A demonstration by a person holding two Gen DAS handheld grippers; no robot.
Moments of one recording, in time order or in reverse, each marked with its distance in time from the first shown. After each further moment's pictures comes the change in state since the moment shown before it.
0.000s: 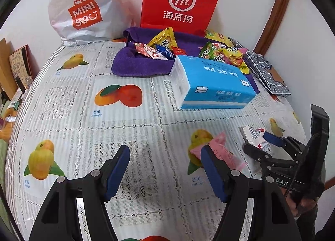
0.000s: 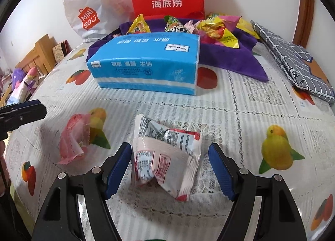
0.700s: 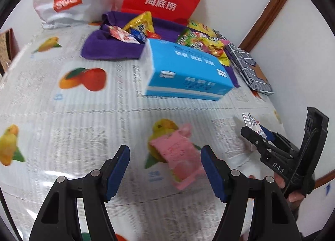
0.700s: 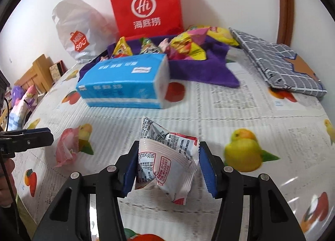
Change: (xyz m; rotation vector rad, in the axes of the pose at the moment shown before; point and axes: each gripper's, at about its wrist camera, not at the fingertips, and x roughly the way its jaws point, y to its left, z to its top) left arm 0.020 -0.028 -0.003 -0.063 0.082 -0.170; right arm -0.028 -0.046 -0.004 0.074 -0.100 -0.007
